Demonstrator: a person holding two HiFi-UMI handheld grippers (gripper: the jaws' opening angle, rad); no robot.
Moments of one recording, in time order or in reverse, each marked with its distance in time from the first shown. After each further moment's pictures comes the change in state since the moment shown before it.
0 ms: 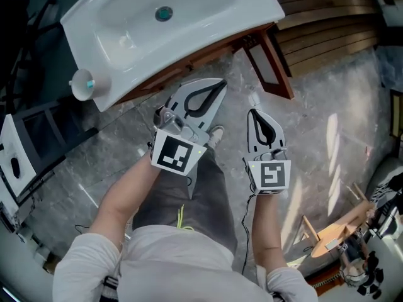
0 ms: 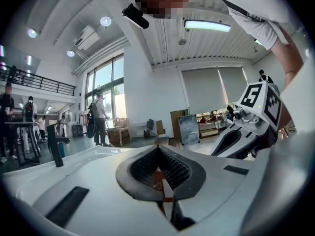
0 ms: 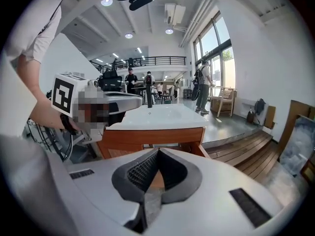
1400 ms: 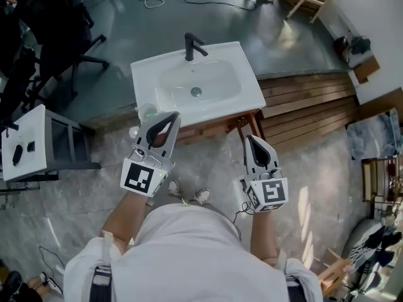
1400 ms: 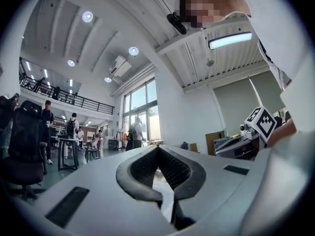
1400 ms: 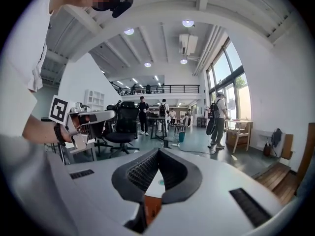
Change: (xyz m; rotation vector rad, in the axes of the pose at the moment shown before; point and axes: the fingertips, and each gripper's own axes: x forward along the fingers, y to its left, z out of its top) left arm -0.255 0.106 0.261 -0.162 -0.251 0.446; right arm -0.147 0.095 0.279 -0.140 -0.310 0.154
